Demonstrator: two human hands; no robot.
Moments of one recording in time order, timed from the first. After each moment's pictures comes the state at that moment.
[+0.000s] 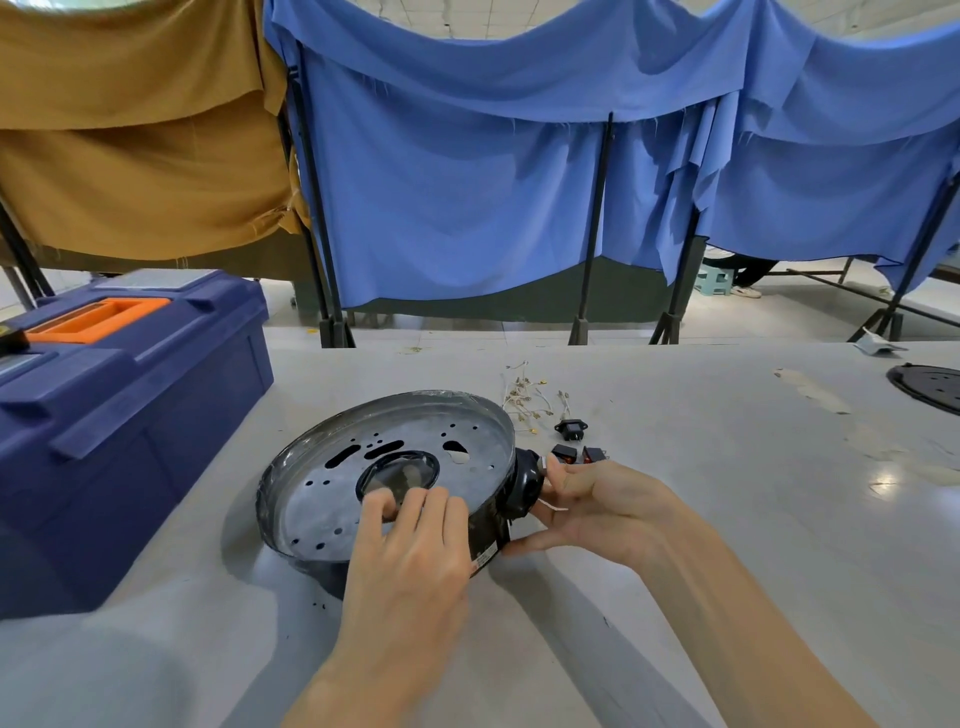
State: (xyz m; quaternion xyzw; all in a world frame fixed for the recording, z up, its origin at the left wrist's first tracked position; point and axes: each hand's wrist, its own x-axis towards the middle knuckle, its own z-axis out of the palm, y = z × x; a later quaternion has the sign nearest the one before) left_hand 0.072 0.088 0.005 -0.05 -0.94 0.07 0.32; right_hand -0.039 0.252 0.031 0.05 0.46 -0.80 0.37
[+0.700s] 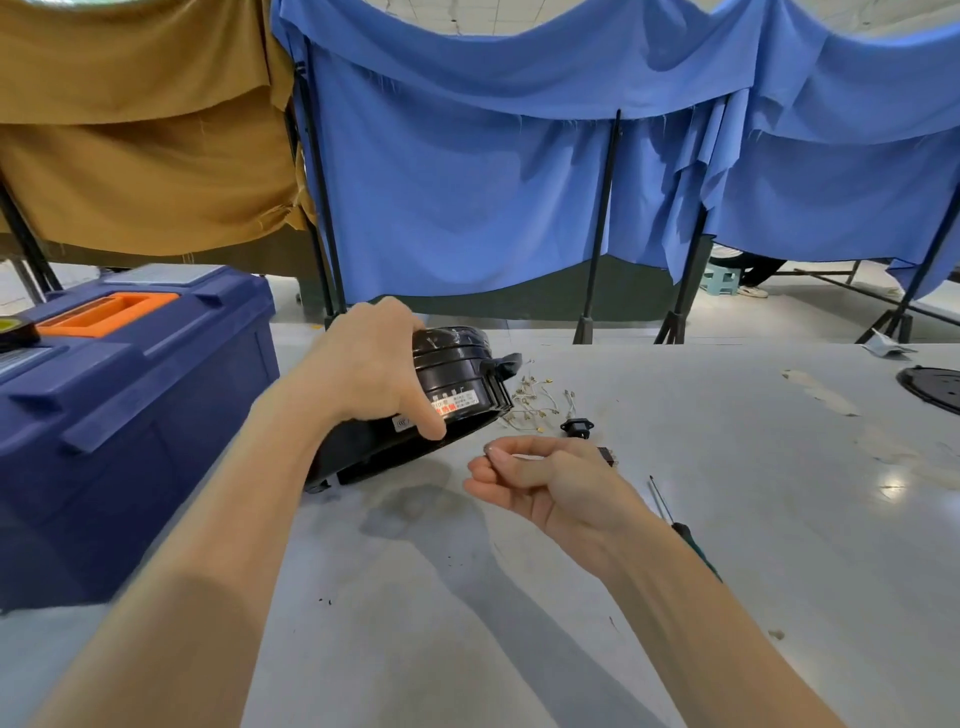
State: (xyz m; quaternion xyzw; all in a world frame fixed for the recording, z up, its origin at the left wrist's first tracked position) left_hand 0.002 0.032 0.146 0.02 -0.98 -0.17 0.10; right_hand -0.009 0.213 0.059 -0.07 0.50 -0.82 0.26
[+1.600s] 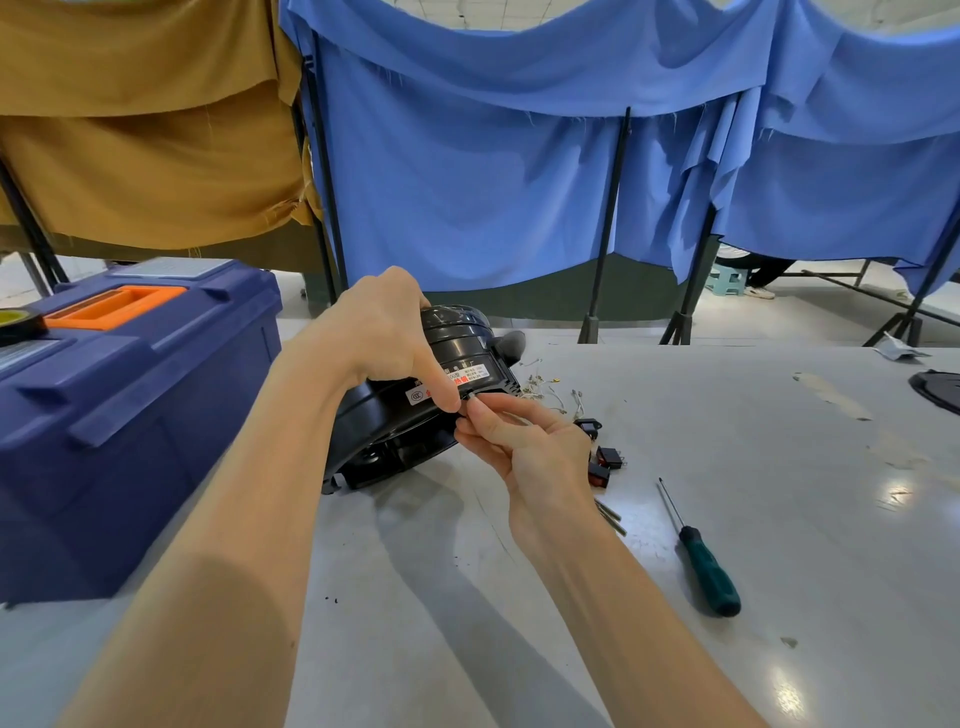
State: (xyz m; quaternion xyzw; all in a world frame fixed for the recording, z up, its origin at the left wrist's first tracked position) left_hand -0.008 0.028 0.162 0.04 -0.97 -0.24 0.08; right_hand -0.006 0.171 0.064 -0.02 0.47 -0.88 0.10
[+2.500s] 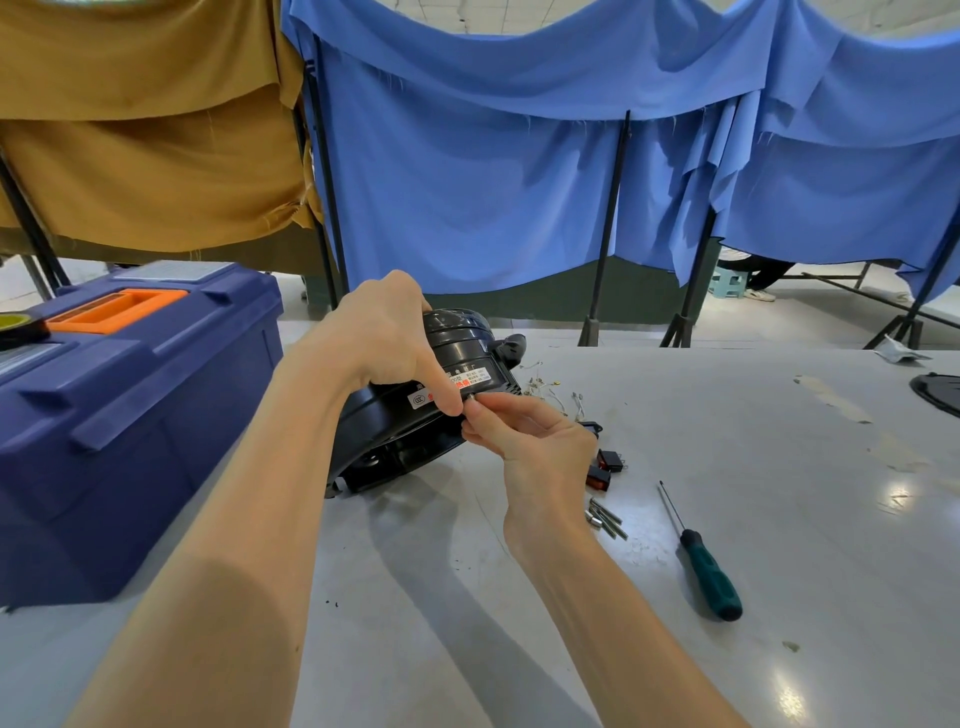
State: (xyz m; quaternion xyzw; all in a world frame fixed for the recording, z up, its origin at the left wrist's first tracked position) left_hand -0.012 0.028 0.161 0.04 -0.97 -0.24 0.07; right_hand -0.005 0.164 0.059 -0.05 0.53 -0.85 -0.02
